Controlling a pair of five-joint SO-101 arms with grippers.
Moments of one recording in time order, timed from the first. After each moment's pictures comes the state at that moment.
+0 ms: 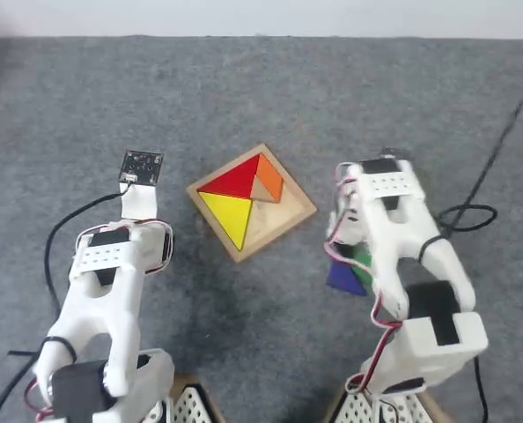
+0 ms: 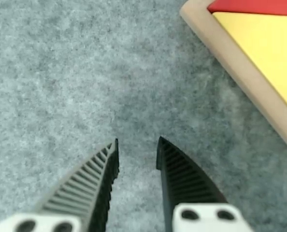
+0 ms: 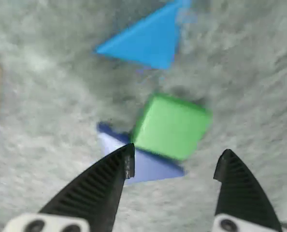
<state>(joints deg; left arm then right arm) -14.7 -19.5 62.3 40.5 -9.7 -12.2 7.3 21.9 77.1 -36.3</state>
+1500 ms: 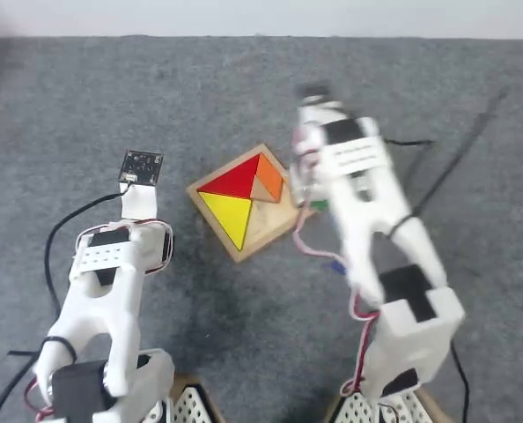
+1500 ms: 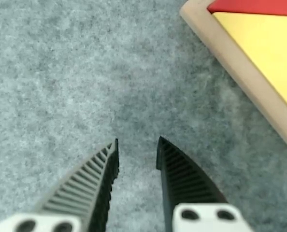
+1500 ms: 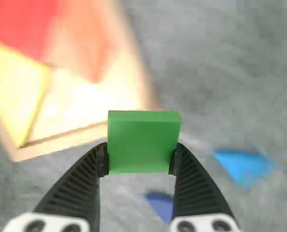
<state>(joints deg) -14.7 -19.5 62.3 40.5 -9.7 -22.7 15.6 -4.4 77.5 0.0</state>
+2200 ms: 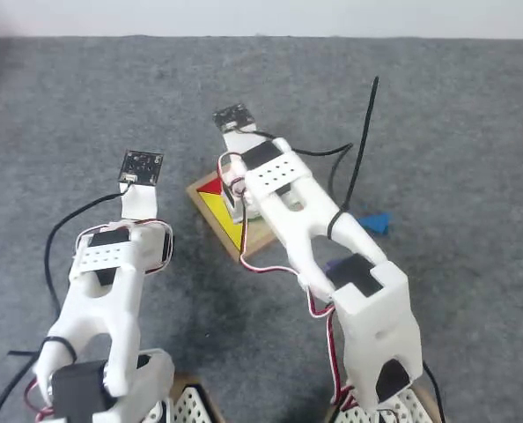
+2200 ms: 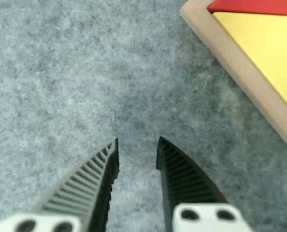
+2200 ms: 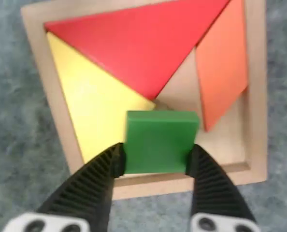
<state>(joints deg) -14.7 -19.5 62.3 40.5 -9.7 -36.9 29.5 -12.7 71.3 -8.1</state>
